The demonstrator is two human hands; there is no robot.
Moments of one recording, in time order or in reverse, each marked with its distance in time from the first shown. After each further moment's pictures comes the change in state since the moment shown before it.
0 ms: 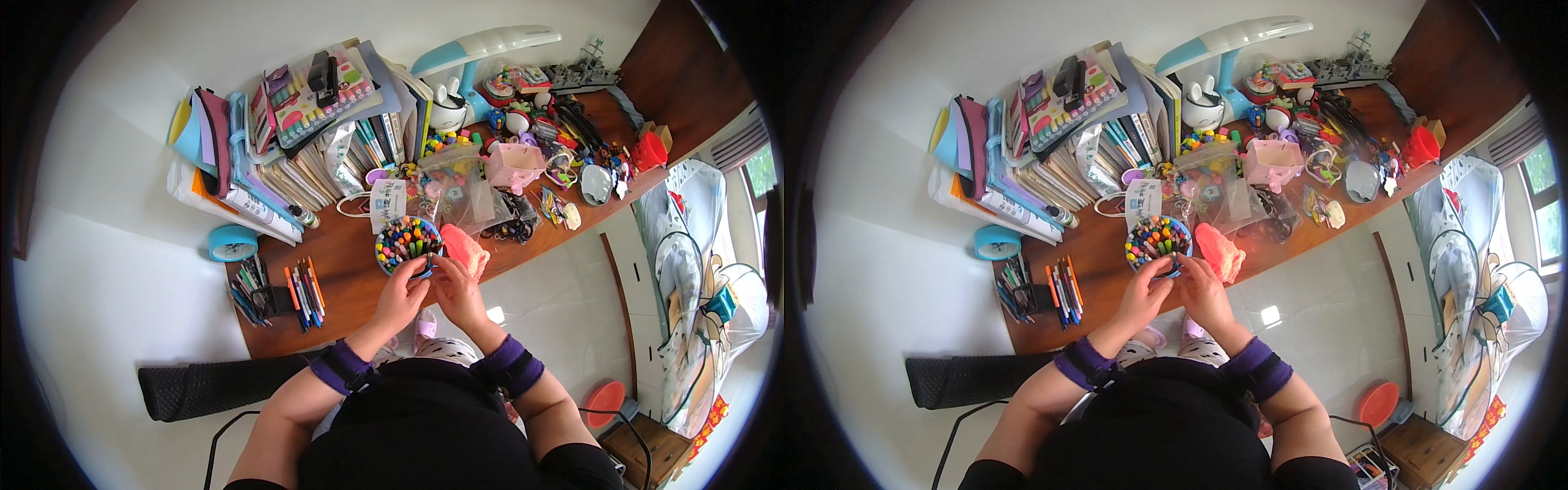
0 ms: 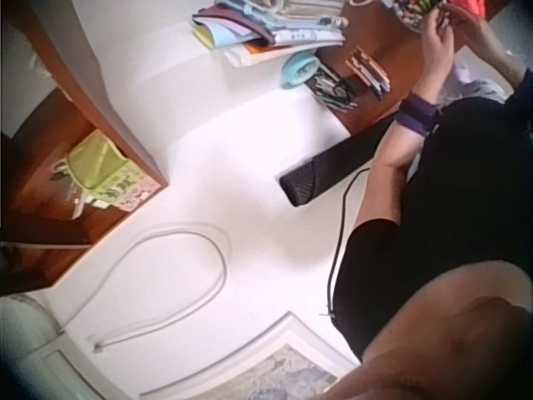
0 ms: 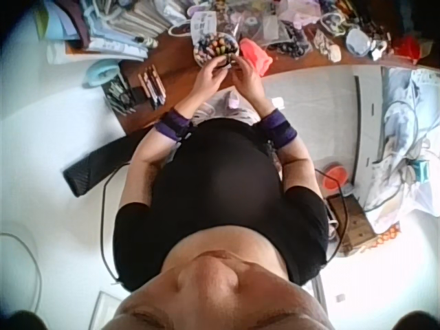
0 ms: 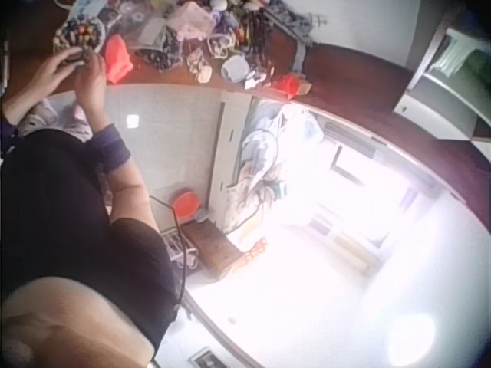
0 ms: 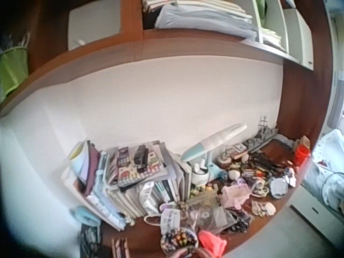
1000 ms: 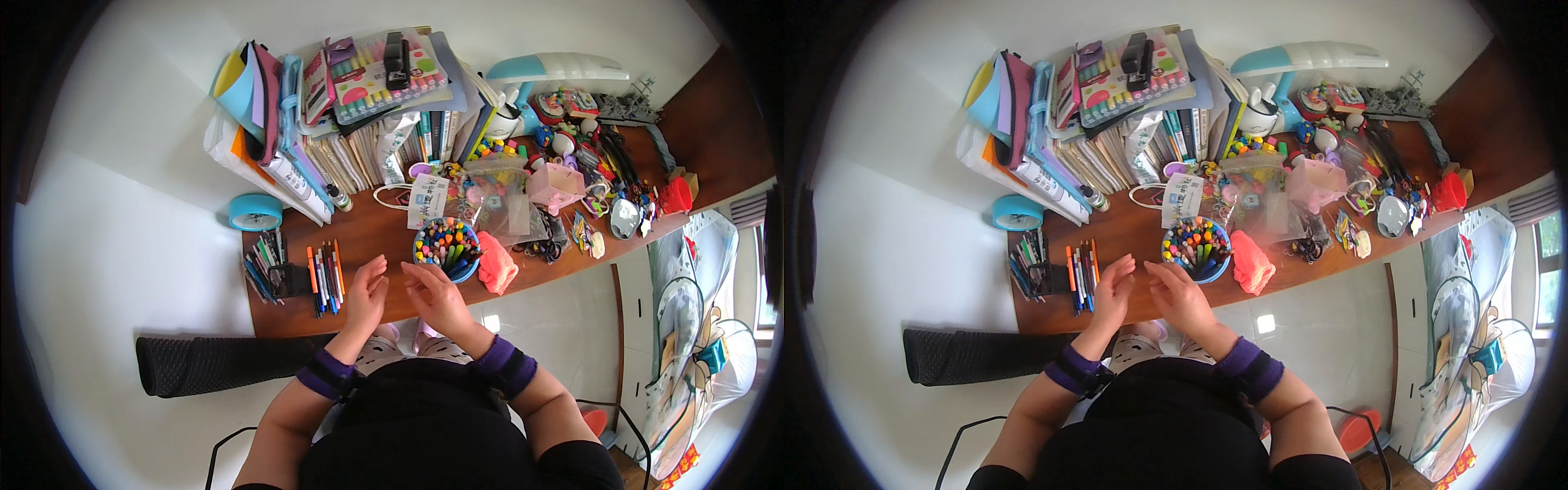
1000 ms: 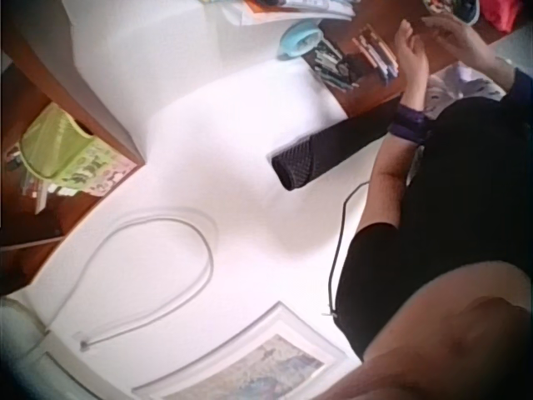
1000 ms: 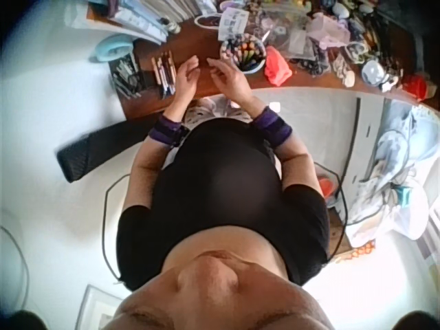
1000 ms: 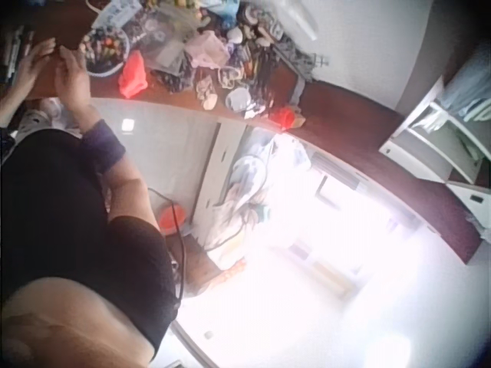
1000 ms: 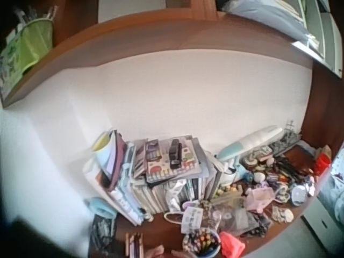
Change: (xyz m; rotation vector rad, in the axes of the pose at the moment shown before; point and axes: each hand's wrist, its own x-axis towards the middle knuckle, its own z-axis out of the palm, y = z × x) left_hand -0.044 -0.044 -0.087 -0.058 0.413 -0.079; right_hand 0.026 -0.041 0.073 0.159 -0.275 -0.129
